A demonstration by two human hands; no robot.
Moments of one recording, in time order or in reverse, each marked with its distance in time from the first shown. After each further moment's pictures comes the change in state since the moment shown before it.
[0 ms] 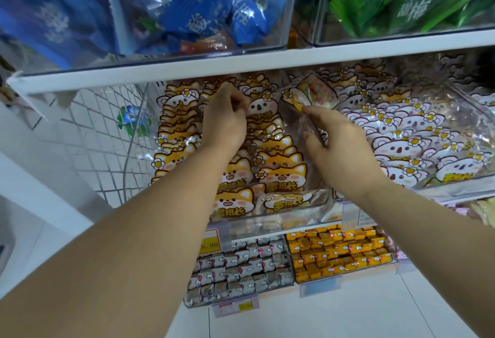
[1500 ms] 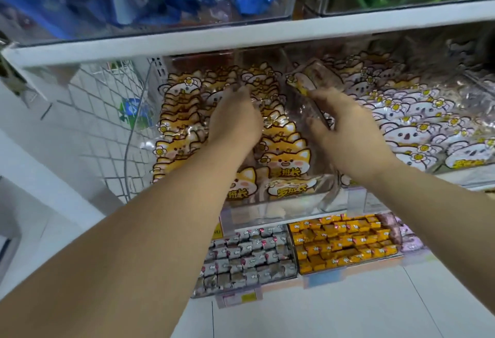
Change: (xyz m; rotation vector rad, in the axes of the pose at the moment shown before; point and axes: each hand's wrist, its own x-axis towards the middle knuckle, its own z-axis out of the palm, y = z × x) left_hand -0.011 0.001 0.013 0.400 -0.116 0.014; right_hand 0.002 0.002 0.000 0.038 0.002 0.009
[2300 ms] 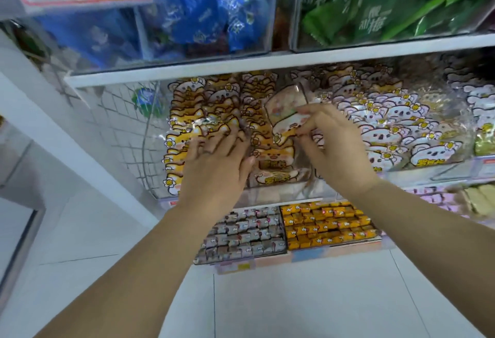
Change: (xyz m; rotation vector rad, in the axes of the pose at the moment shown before) left_hand -0.103 -0.018 -0.039 0.460 -0.221 0.197; right_hand -0.026 0.001 -0.020 -0.009 -0.011 -0.247
